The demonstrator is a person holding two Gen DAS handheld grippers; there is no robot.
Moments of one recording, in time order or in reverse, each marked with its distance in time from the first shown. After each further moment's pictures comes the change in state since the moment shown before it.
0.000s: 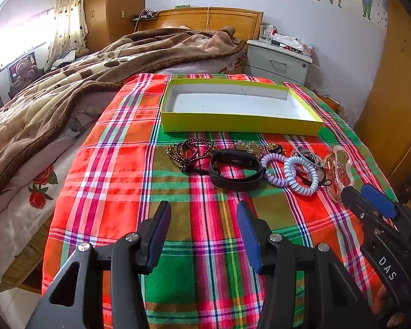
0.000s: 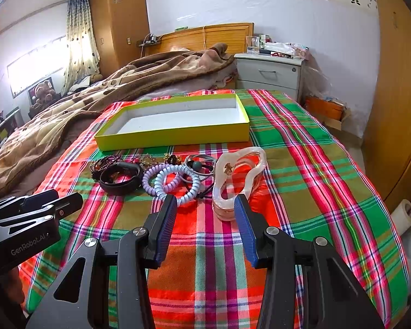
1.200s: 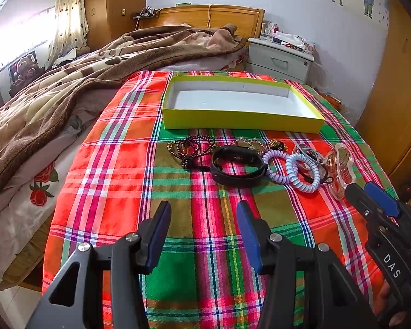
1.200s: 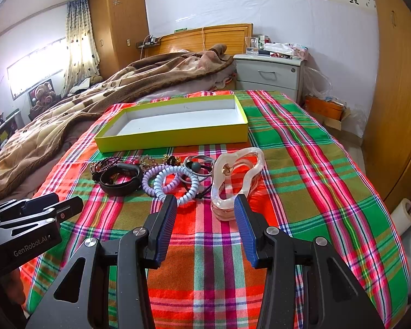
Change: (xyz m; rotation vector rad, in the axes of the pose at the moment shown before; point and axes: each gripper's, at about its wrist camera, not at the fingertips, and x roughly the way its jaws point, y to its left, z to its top) left arm 0.002 0.001 -0.001 -0.001 0.013 0.007; right arm -0.003 -0.003 0.000 0.006 -0.005 0.004
